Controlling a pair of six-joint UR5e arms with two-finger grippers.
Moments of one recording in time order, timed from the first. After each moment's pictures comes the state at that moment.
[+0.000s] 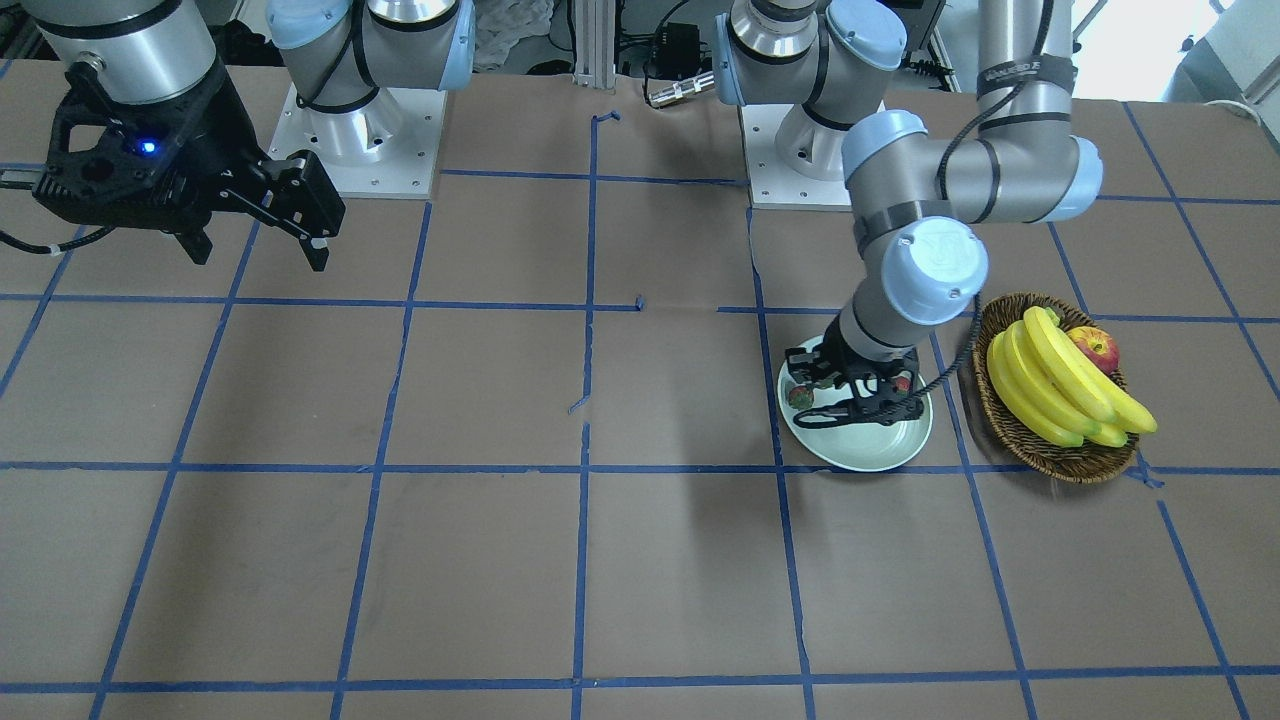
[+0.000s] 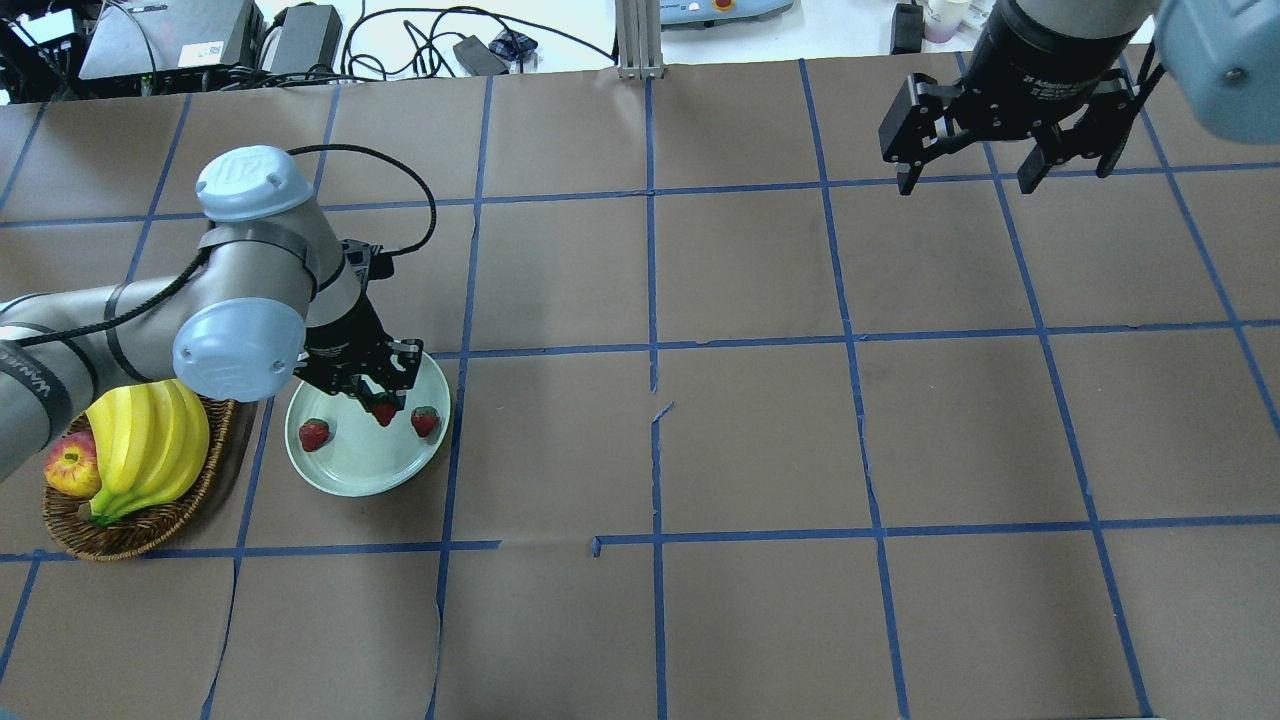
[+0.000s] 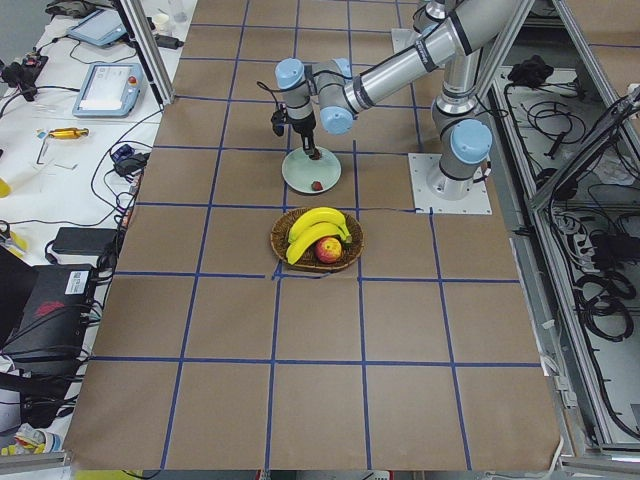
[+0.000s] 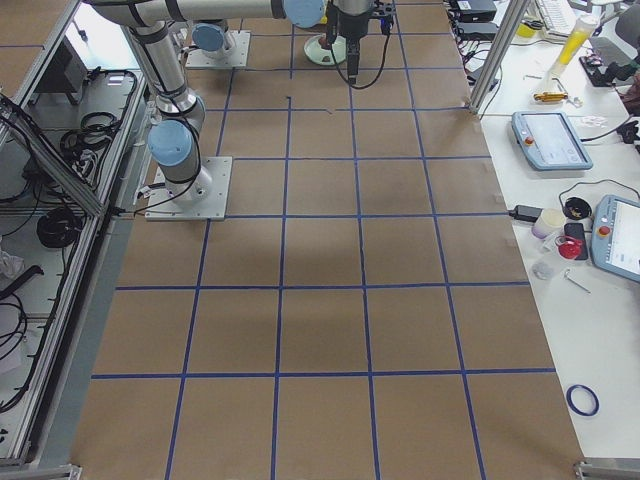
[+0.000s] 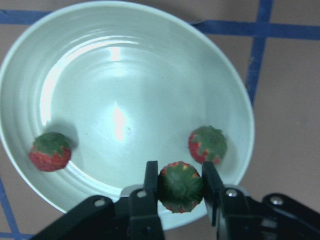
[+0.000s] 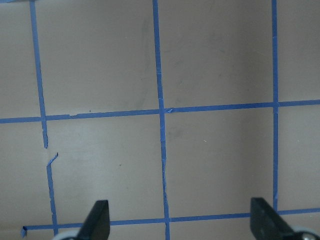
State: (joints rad) left arm -1.42 -1.79 -1.99 -1.12 1.61 0.09; right arm 1.55 -1.56 1.51 -1.58 -1.58 0.03
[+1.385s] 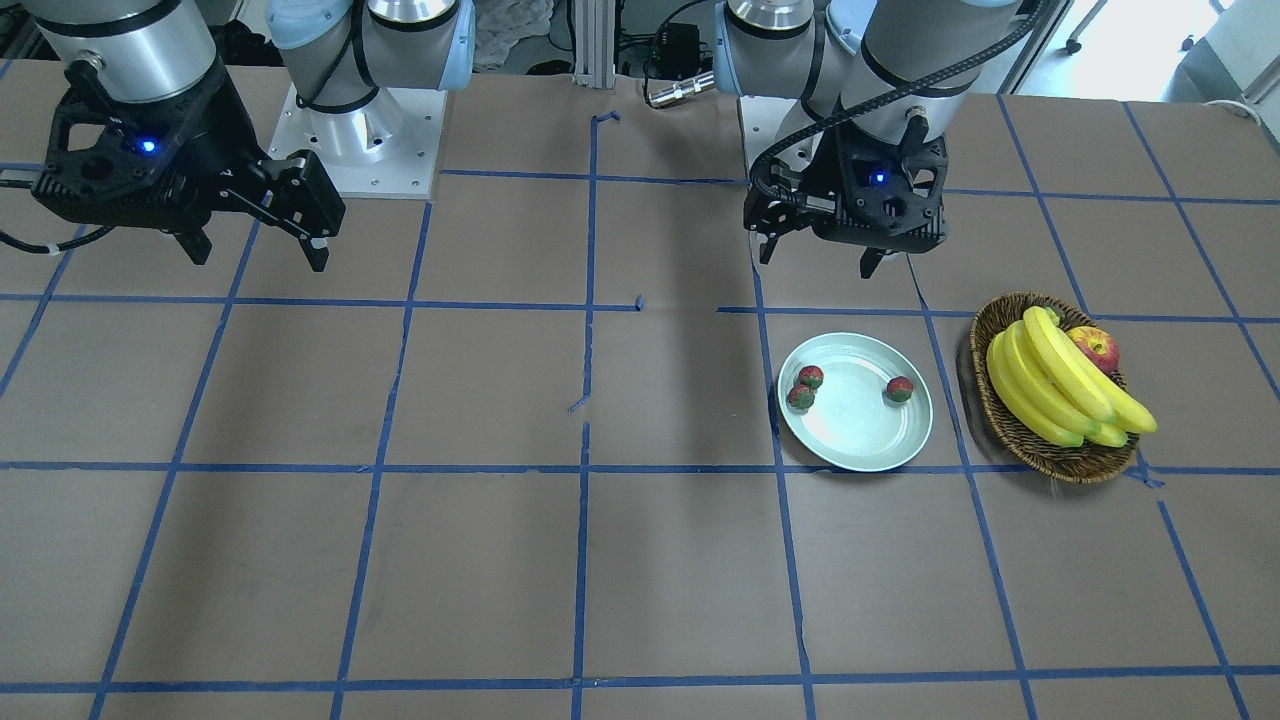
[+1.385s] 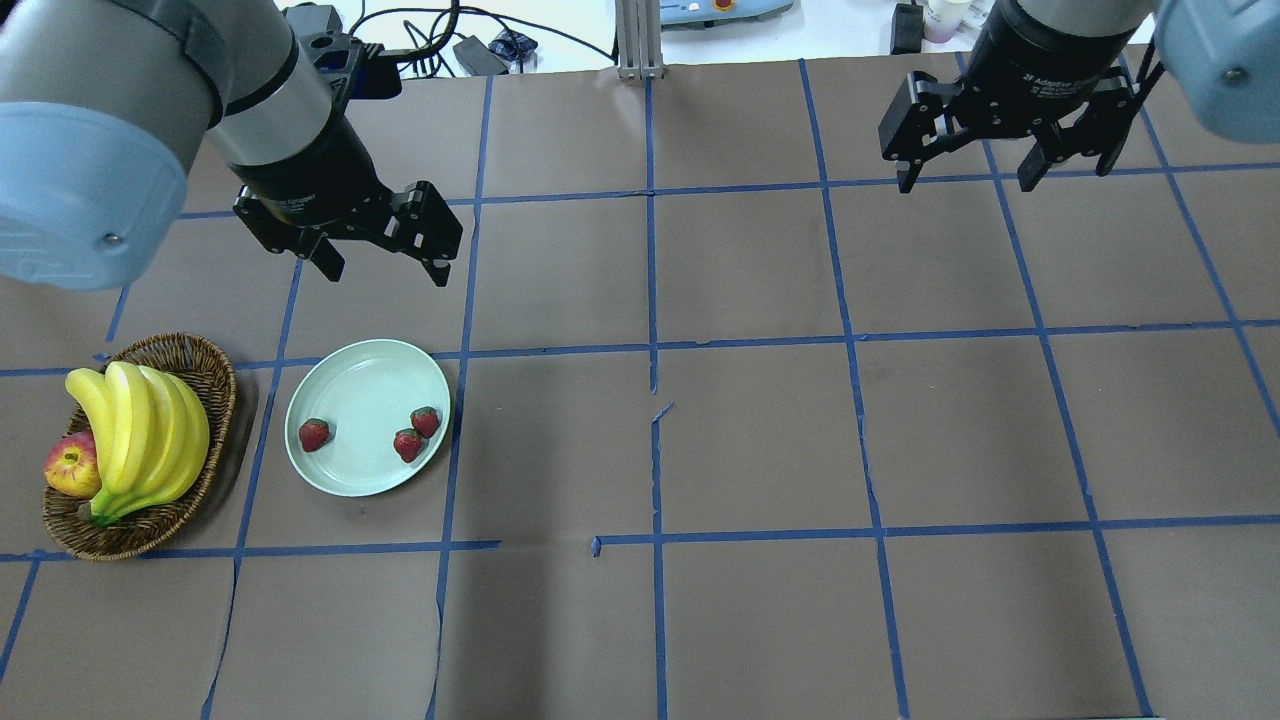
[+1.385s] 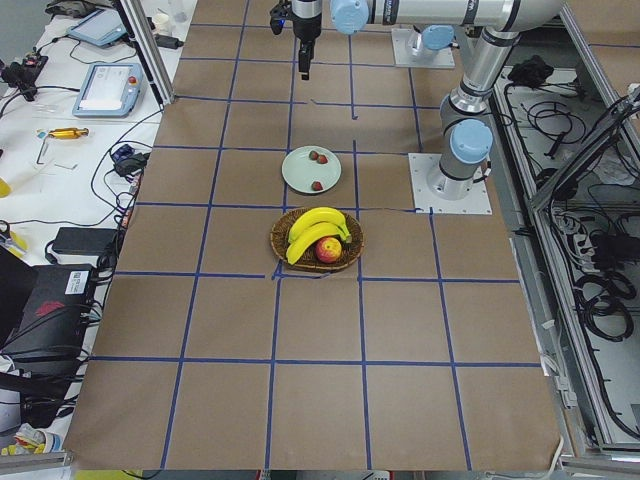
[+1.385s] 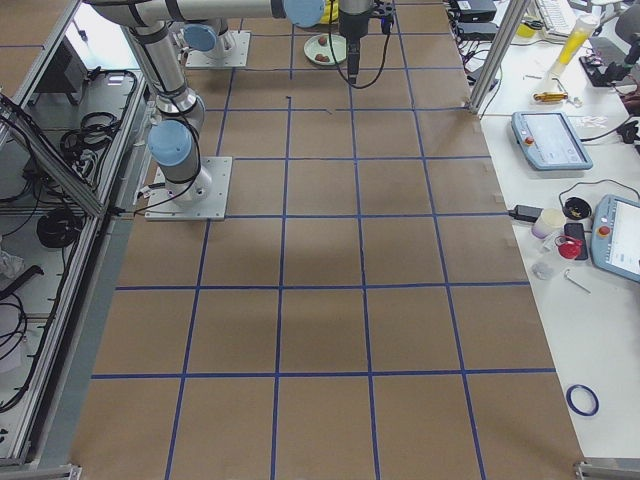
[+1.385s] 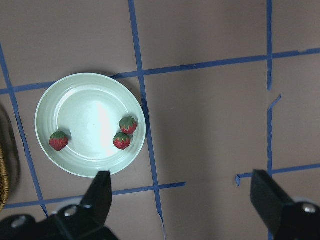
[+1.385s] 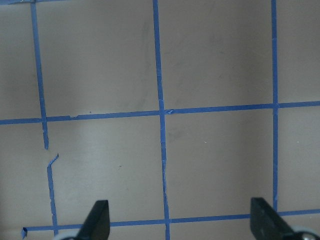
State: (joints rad) left arm -1.63 -1.55 -1.63 -1.54 1.54 0.05; right arm 1.55 -1.56 1.51 -1.58 -1.58 0.03
